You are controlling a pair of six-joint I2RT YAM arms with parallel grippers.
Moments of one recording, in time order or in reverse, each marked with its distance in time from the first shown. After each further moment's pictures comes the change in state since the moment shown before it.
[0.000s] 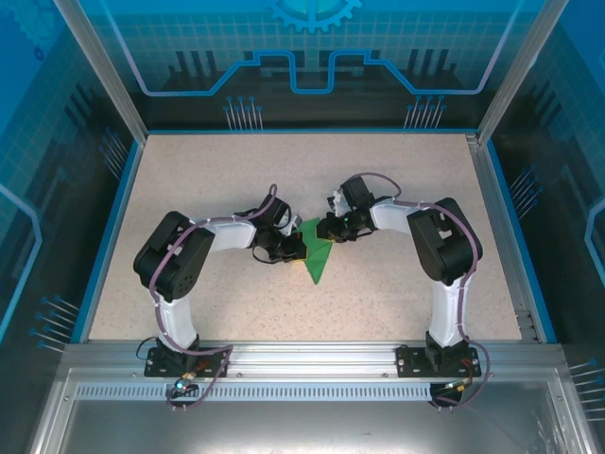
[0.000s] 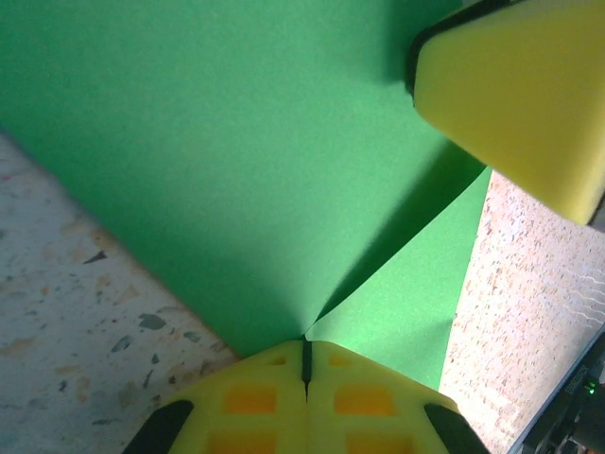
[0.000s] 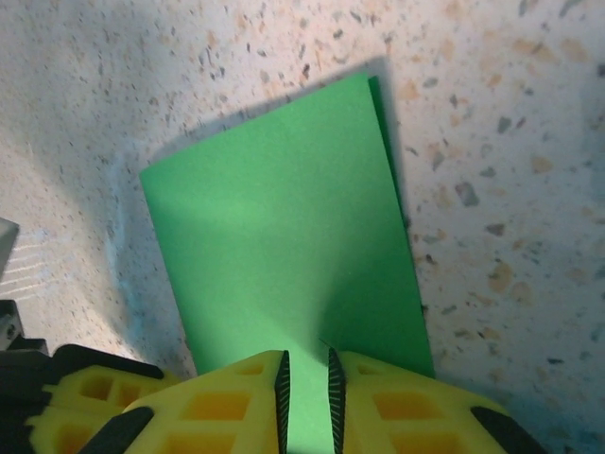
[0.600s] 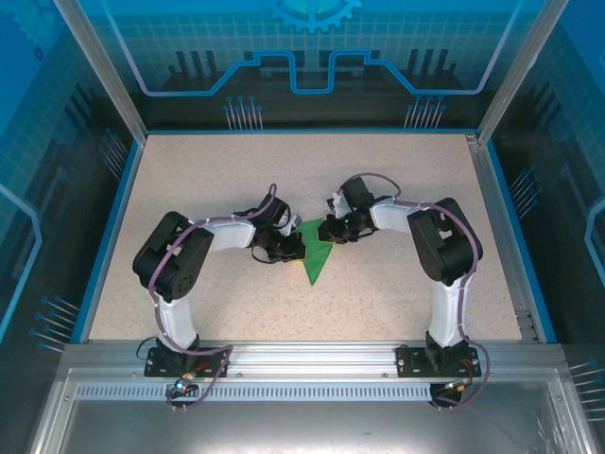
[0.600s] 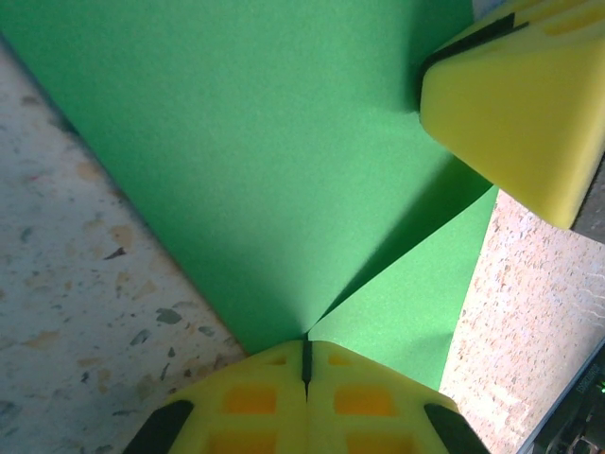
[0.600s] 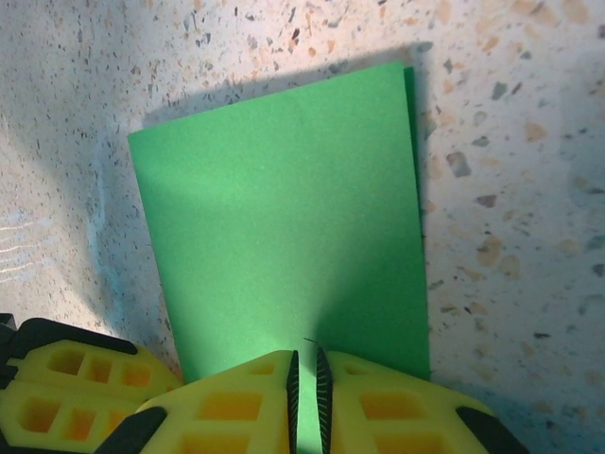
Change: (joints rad) left arm 0.005 -0.004 0.003 -0.018 -0.011 0.024; right arm 0.000 -0.002 0.001 -0.036 0.010 -0.053
